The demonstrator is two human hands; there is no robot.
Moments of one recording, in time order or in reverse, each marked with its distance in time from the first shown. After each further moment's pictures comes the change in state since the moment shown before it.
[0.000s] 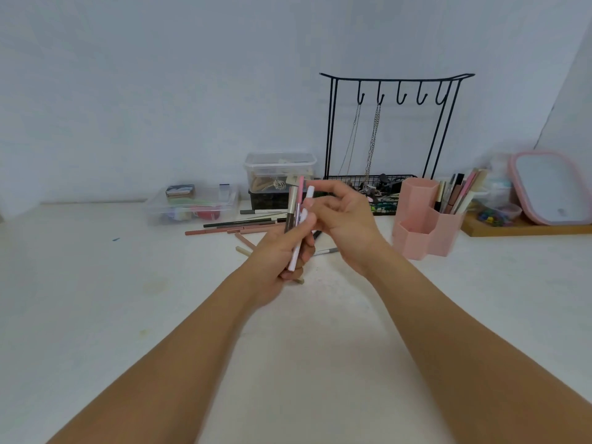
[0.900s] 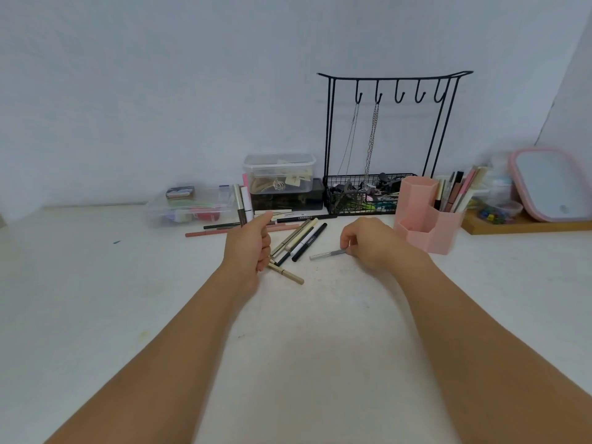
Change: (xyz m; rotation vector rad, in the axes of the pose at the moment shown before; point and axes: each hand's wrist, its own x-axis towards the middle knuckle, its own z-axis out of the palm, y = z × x) left_hand 0.010 0.006 -0.028 -0.075 0.455 -0.036; right_hand 0.024 0.035 -0.071 -1.399 -0.279 0.177
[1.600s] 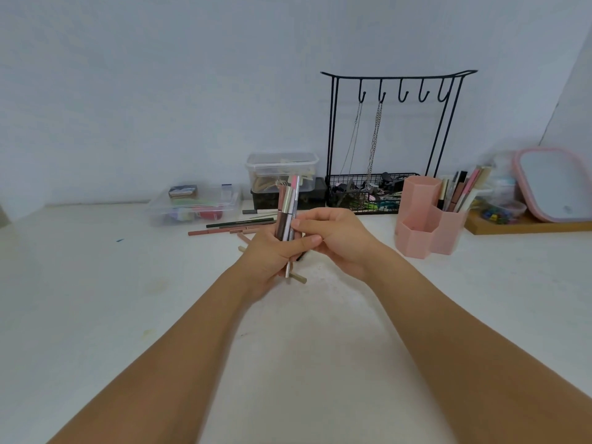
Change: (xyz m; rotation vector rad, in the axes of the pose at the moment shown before) left_hand -0.018 -0.008 0.010 0.226 -0.342 0.193; right_hand -0.027 -0.078 -0.004 1.438 -0.100 -0.040
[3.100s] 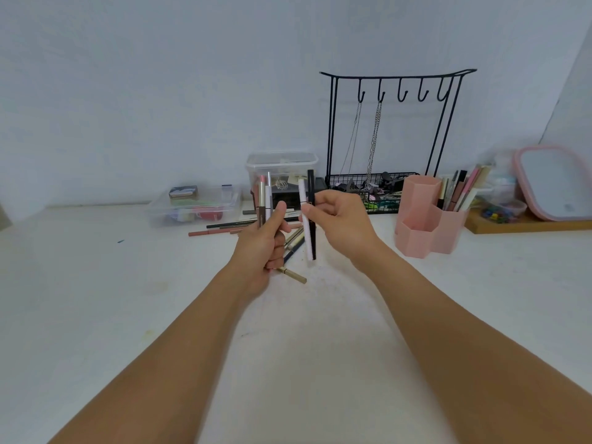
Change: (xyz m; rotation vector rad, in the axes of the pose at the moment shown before) left_hand 0.010 0.001 -0.009 -0.245 0.175 -0.135; right_hand 0.012 0.000 -0.009 -0.455 0.260 -0.340
